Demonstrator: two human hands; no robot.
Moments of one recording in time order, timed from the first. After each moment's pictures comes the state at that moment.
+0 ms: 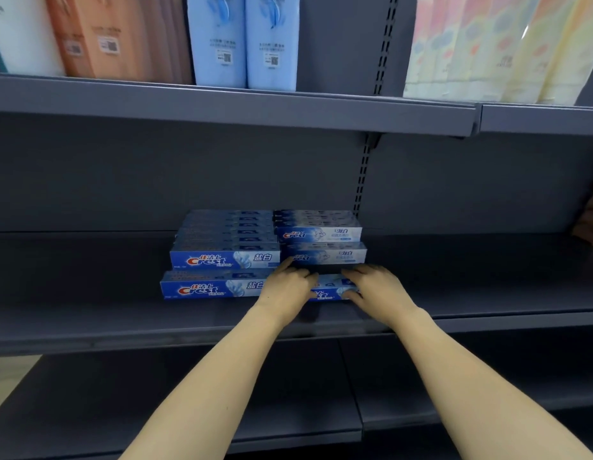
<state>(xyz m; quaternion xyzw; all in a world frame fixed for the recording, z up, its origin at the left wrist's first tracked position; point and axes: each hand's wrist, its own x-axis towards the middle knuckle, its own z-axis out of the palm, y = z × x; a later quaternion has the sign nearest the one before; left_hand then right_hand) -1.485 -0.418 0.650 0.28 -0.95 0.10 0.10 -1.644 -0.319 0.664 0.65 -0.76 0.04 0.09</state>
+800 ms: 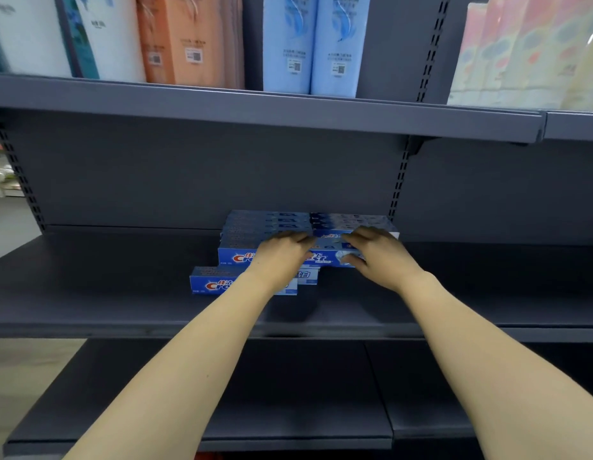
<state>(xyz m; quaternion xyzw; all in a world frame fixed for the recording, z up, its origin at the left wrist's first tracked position) -1.408 -0.458 0.700 0.30 -0.92 0.11 0.20 -1.590 -0.365 0.717 0.69 -0.70 0.07 0.15</state>
